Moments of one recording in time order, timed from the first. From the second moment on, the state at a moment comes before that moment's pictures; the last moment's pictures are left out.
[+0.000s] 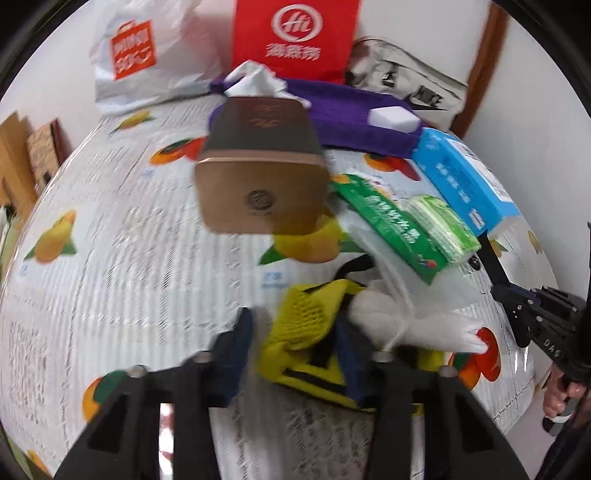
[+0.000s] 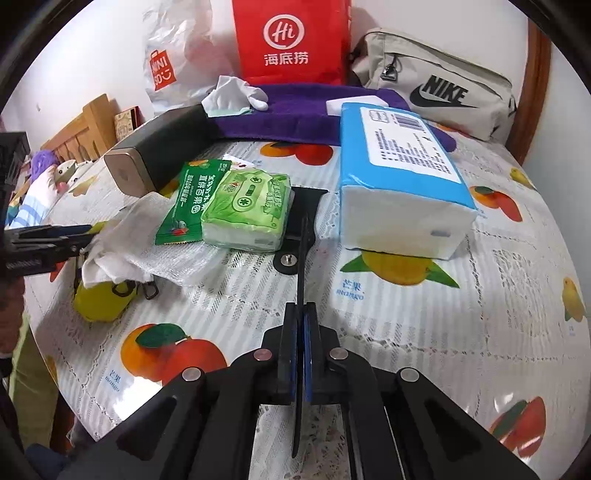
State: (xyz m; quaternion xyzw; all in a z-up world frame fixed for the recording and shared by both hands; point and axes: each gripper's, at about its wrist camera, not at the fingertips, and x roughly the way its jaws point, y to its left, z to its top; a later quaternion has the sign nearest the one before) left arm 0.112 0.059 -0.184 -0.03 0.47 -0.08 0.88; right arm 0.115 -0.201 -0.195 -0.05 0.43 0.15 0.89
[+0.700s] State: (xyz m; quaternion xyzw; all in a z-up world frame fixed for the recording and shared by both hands) left arm 0.092 0.085 -0.151 -0.03 0.45 -0.01 0.89; right arm 0.088 -0.232 -0.184 -0.04 0.43 0.12 0.89
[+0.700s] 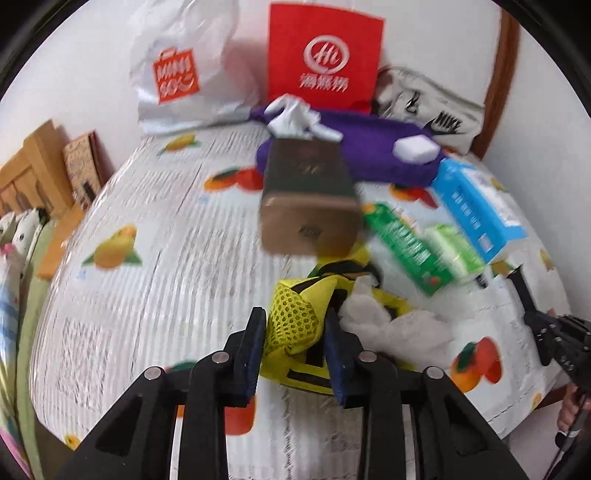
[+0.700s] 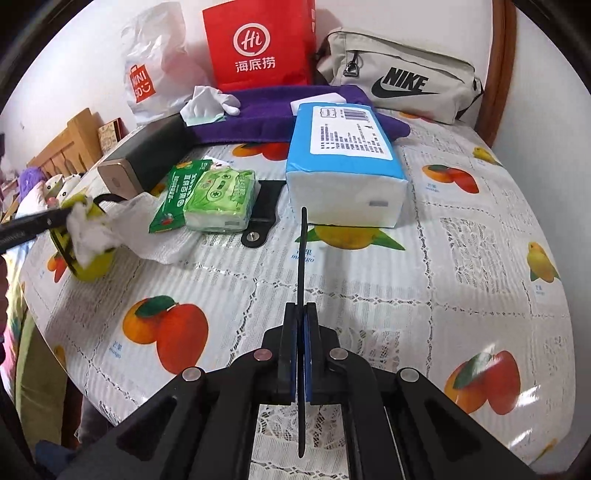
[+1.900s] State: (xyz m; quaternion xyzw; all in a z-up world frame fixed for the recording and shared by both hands) left arm 0.094 0.073 -0.164 -0.02 0.45 -0.08 0.89; right arm 0.096 -0.232 -0.199 -0.04 0.45 0.11 0.89
